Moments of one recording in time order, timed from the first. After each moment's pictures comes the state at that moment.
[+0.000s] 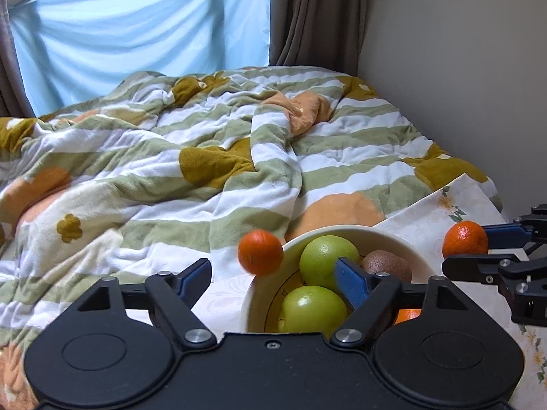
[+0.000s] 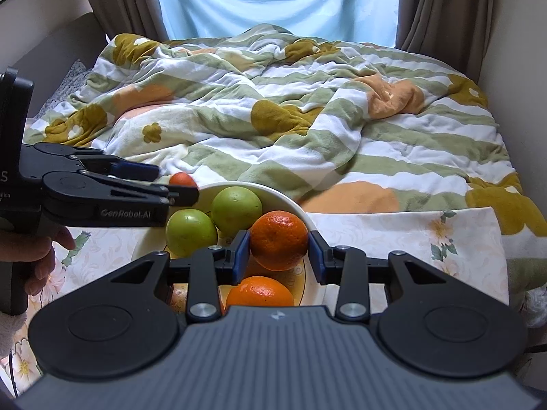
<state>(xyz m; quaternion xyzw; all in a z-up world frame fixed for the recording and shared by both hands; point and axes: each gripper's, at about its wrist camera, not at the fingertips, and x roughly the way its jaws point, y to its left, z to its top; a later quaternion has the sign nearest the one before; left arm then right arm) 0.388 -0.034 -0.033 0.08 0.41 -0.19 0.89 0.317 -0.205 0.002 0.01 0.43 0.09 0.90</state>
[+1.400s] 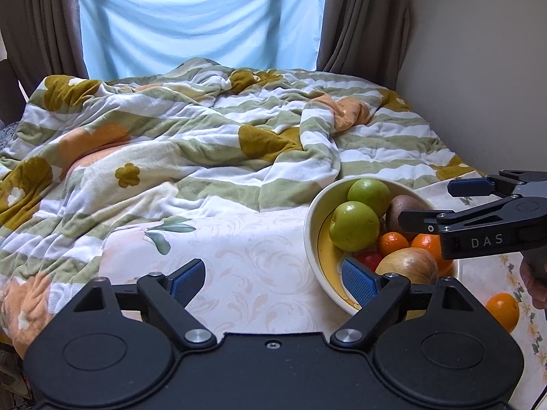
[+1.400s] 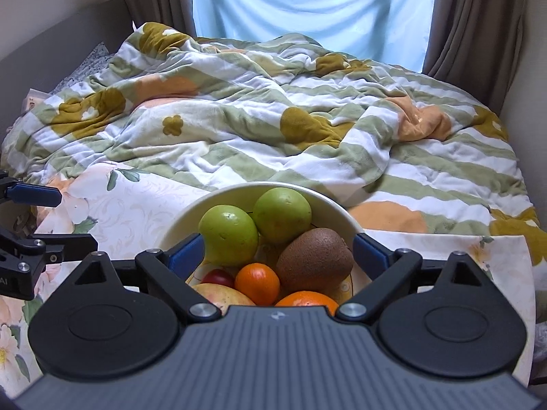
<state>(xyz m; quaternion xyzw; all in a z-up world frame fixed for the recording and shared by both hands) 0.298 0.044 -0.019 0.03 0.41 -0.12 0.90 0.316 -0.157 -0.024 -0.03 0.40 0.13 0.91</state>
